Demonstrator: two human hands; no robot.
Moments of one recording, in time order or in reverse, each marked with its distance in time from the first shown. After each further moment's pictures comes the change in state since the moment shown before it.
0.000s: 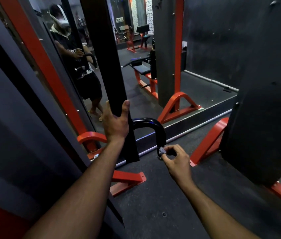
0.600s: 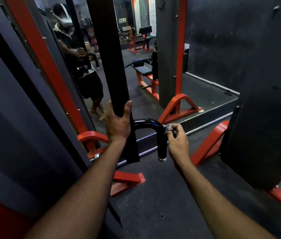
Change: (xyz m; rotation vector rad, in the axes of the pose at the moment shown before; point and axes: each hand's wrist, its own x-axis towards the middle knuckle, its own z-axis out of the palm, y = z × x) left_hand -0.002 0.003 -0.002 0.025 -0.043 -0.015; right_hand 0.059 -0.039 0.007 0.214 0.054 0.124
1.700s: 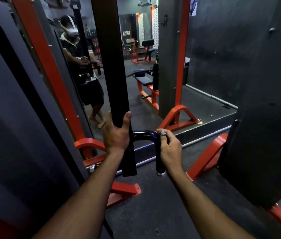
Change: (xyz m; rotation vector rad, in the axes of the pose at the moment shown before) left_hand -0.009 0.009 -0.004 -0.083 0.037 0.043; right_hand -0.004 -0.038 0.012 -0.065 -0.015 -0.079
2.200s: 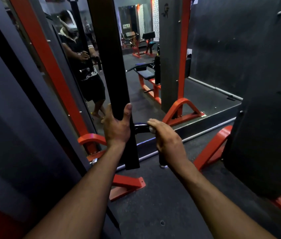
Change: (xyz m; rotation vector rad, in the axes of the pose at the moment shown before) left_hand 0.002 -0.007 0.000 0.074 0.007 0.038; right_hand -0.001 0.005 -0.004 -0.310 -0.115 -0.699
